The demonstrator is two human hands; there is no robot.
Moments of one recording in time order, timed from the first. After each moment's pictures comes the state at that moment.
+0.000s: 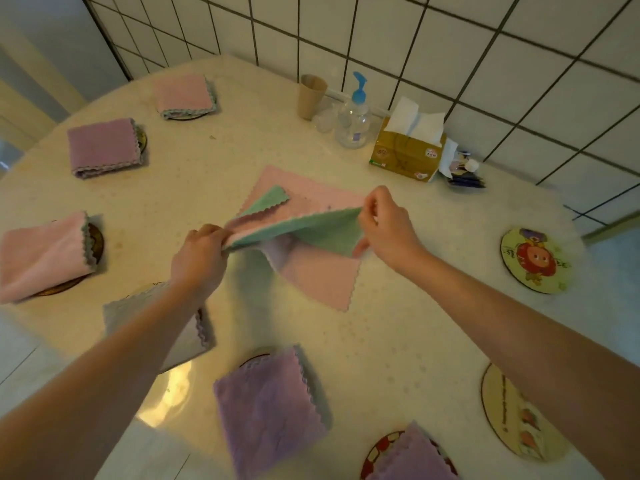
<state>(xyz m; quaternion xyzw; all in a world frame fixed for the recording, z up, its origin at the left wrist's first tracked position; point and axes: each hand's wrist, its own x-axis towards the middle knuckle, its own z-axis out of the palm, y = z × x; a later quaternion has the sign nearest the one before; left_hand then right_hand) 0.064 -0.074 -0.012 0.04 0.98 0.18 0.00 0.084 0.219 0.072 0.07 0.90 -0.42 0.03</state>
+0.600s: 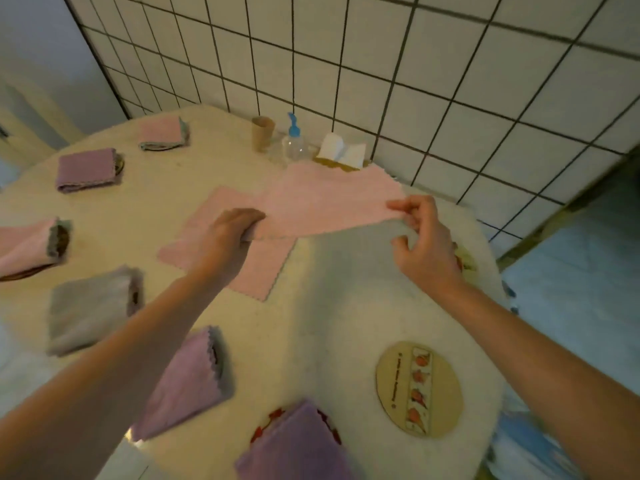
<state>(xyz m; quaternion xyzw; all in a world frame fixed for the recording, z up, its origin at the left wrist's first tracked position) 0.148 0.113 0.079 0.17 0.93 0.29 -0.13 0.215 0.419 0.128 -0.05 0.88 -0.44 -0.18</state>
